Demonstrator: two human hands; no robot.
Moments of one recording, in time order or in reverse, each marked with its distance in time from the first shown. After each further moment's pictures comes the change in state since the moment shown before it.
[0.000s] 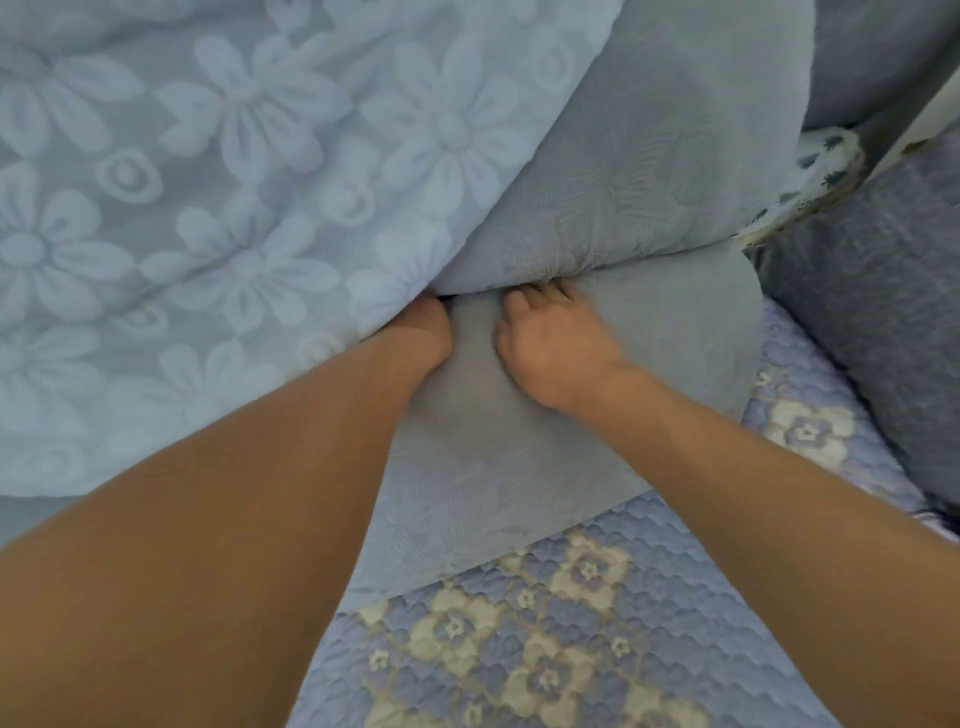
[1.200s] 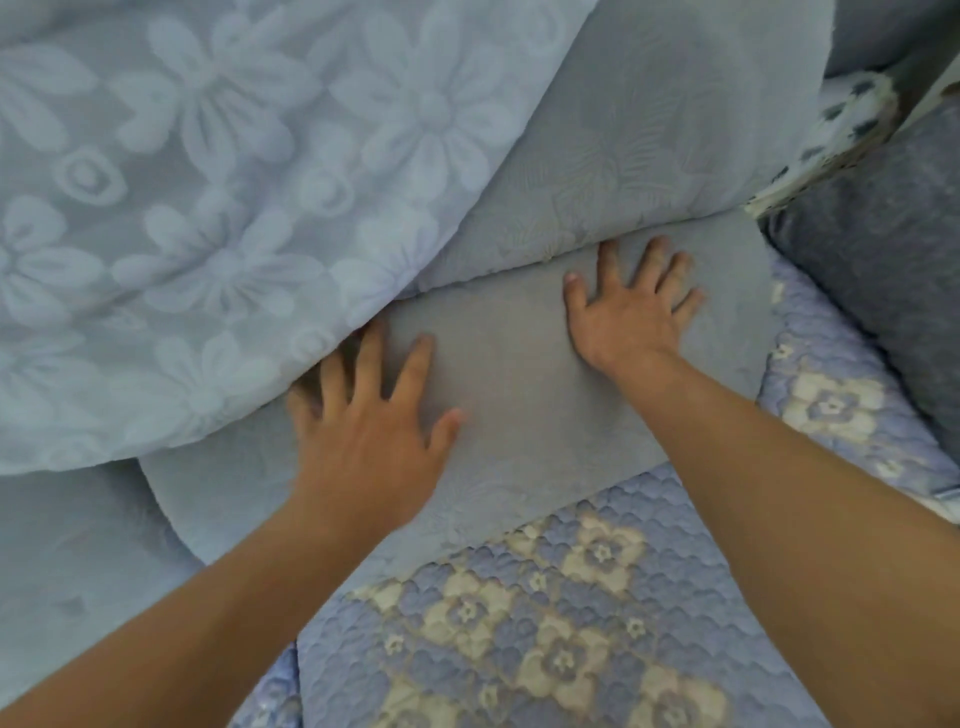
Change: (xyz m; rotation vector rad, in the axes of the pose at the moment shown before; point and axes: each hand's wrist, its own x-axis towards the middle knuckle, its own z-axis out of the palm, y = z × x) left_hand -0.121 -0.048 0.034 0.121 0.269 0.169; right_hand 0.001 0.056 0.039 0.220 -0.089 0.738
